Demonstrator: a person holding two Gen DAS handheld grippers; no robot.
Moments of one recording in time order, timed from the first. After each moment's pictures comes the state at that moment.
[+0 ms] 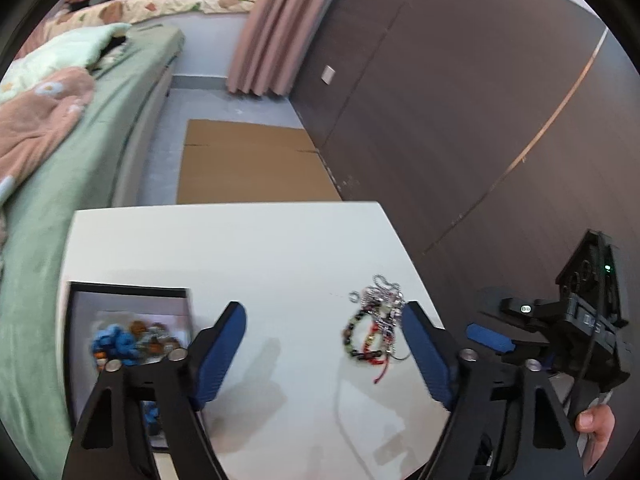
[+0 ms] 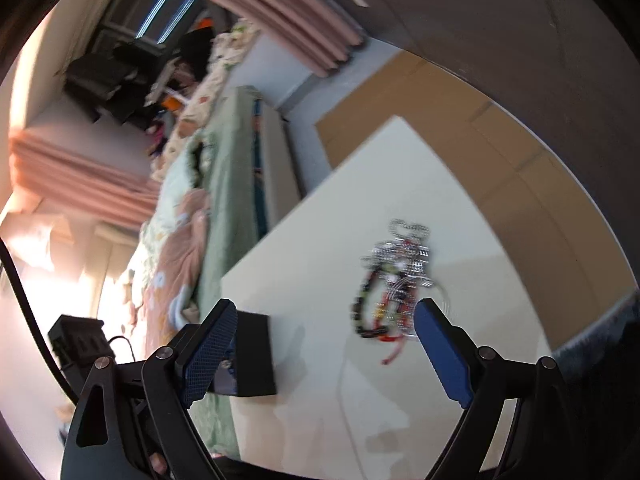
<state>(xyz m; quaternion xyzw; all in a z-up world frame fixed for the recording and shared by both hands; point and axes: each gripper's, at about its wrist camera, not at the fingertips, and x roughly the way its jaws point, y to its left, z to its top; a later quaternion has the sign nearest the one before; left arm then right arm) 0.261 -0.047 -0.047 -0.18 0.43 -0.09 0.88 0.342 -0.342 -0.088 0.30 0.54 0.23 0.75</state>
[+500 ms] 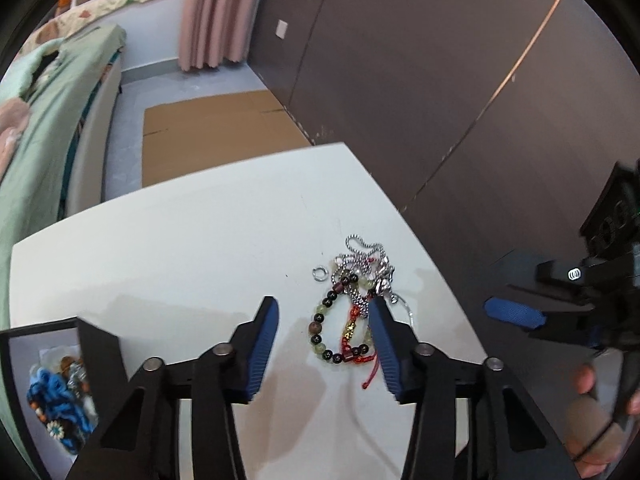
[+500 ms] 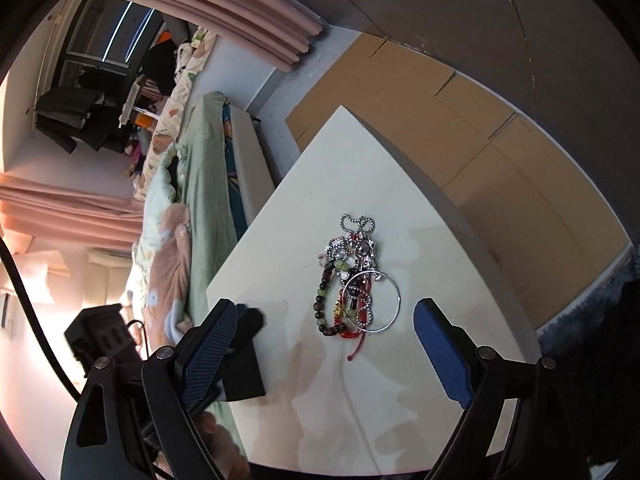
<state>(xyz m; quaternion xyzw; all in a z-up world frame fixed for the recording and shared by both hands) 0.303 -0.106 -0.089 -0.09 0.49 -0.14 0.86 0.347 -0.363 -0.104 0.33 0.55 0.21 0.74</state>
